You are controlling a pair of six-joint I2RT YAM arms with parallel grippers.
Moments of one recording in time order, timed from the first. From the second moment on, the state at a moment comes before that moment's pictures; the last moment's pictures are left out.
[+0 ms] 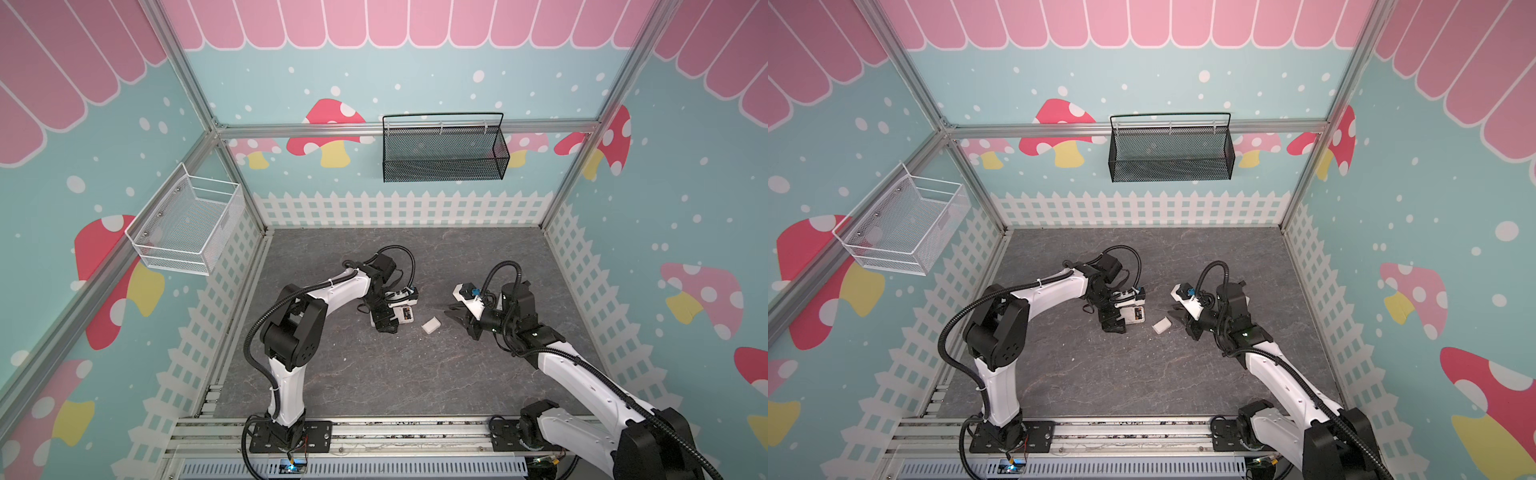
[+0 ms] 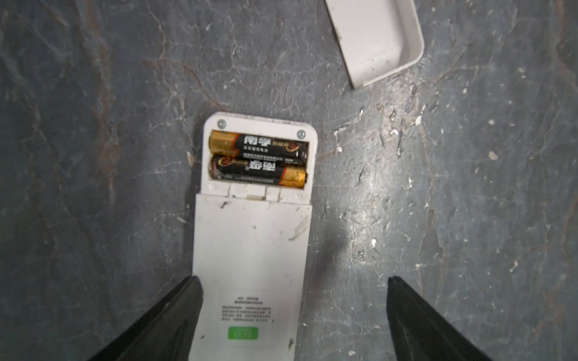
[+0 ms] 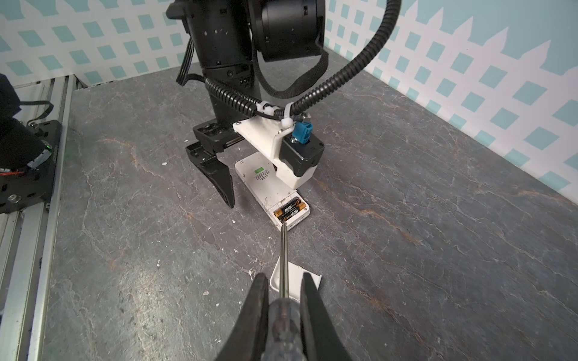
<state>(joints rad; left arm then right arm) -0.54 1.98 1.42 -0.84 0.30 0.75 0.33 1.05 0.58 -0.04 -0.64 -0.38</state>
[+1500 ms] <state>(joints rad) -0.60 1.87 1.22 -0.87 0.31 0.78 0.45 1.23 0.55 -0.03 -0.65 -0.51</state>
